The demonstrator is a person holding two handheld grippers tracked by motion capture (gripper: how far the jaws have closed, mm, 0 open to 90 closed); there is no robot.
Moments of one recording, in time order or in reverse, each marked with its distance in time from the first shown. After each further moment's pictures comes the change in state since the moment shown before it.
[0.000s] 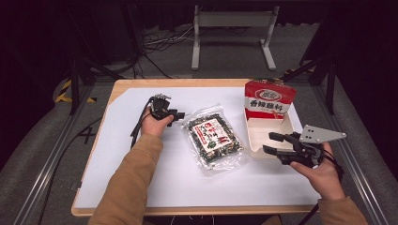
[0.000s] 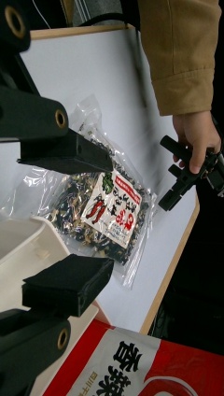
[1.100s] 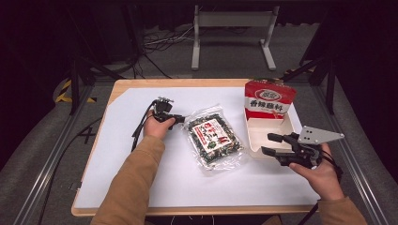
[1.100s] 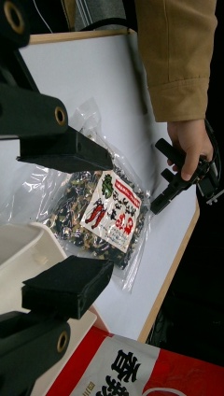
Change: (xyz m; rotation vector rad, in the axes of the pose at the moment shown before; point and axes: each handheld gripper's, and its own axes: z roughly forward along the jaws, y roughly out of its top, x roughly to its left) left arm -0.003 -0.006 0.011 0.078 -0.031 -0.027; right arm 0.002 -0.001 0.002 0.000 0.013 -0.005
